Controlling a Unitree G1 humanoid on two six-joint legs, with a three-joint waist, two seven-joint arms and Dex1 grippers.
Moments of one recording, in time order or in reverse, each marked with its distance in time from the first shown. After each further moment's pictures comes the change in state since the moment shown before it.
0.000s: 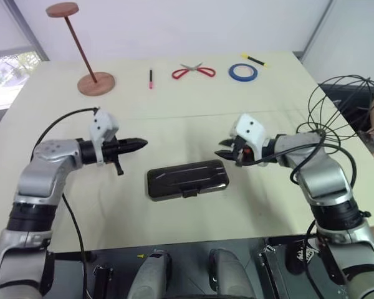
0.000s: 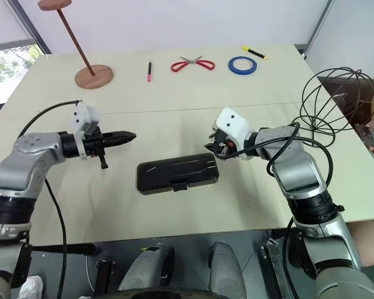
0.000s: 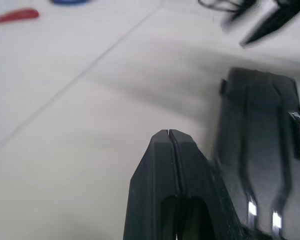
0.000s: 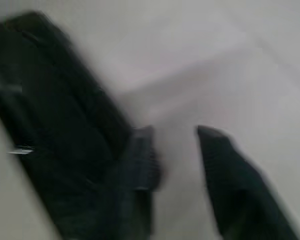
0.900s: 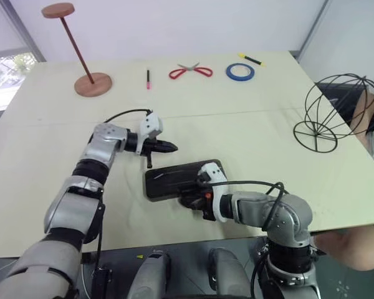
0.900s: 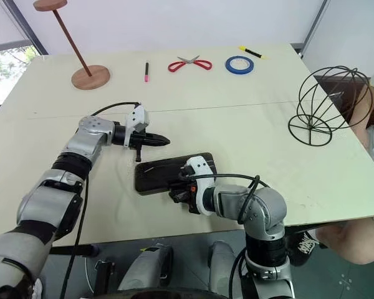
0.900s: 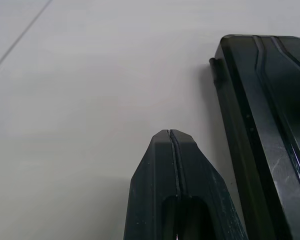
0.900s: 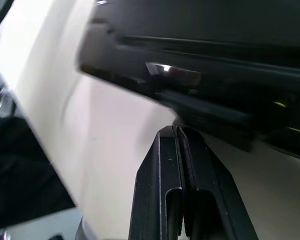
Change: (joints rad) left arm -0.388 -0.269 -0.197 0.777 0.286 -0.430 -0.229; right arm 0.252 0.586 -0.155 -0.137 0.489 0.591 -0.801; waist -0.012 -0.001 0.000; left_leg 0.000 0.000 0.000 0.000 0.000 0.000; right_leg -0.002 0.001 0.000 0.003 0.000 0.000
